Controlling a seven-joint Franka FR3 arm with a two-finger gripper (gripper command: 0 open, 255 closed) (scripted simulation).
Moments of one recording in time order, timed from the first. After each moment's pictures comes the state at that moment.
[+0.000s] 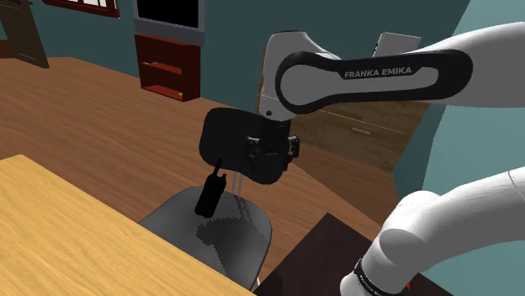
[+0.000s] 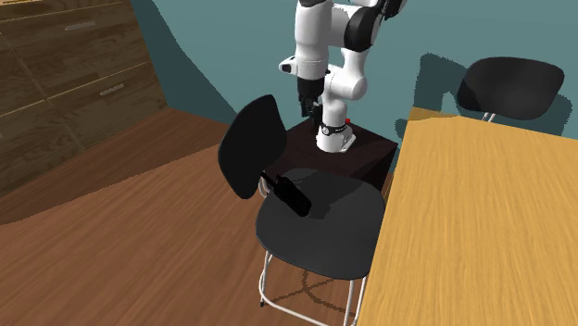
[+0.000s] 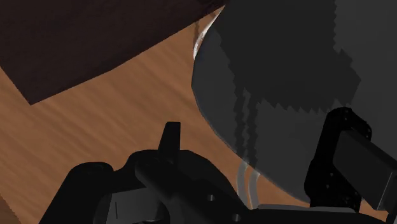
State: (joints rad) arm -0.09 -0.56 0.38 -2.39 0.20 1.81 0.73
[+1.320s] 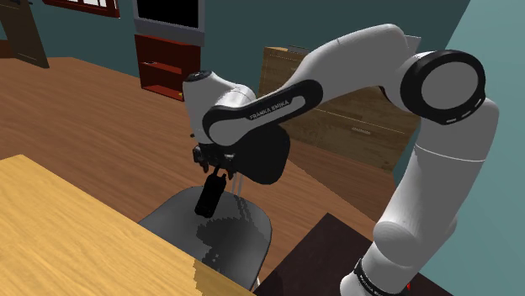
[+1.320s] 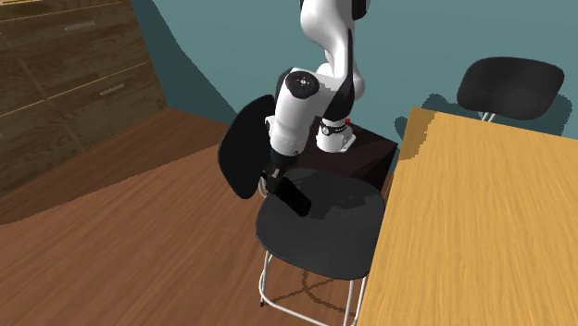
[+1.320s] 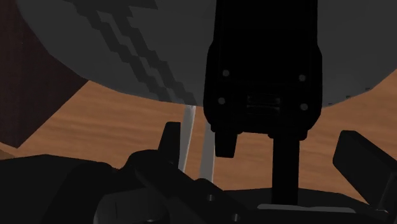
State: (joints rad) arm -0.26 0.17 0.69 -2.00 -0.37 2.00 1.77
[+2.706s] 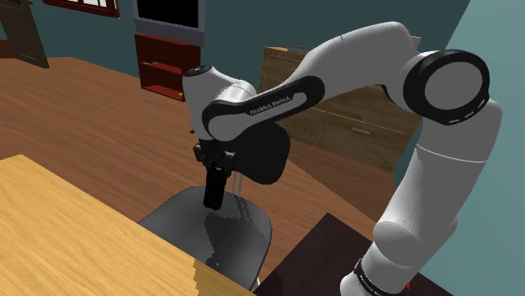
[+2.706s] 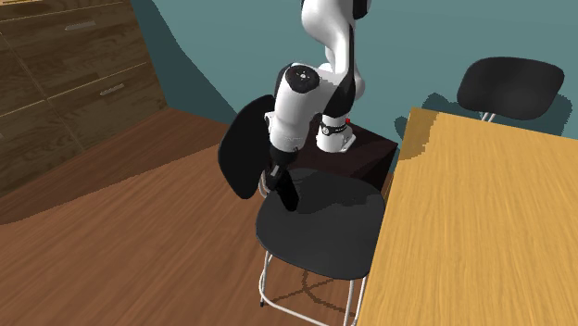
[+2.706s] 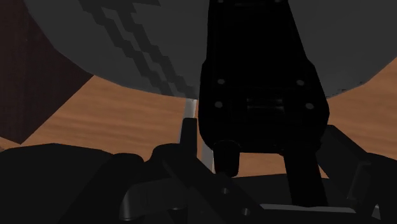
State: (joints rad) arm -0.26 0.16 0.69 -1.98 -0.36 1.98 1.76
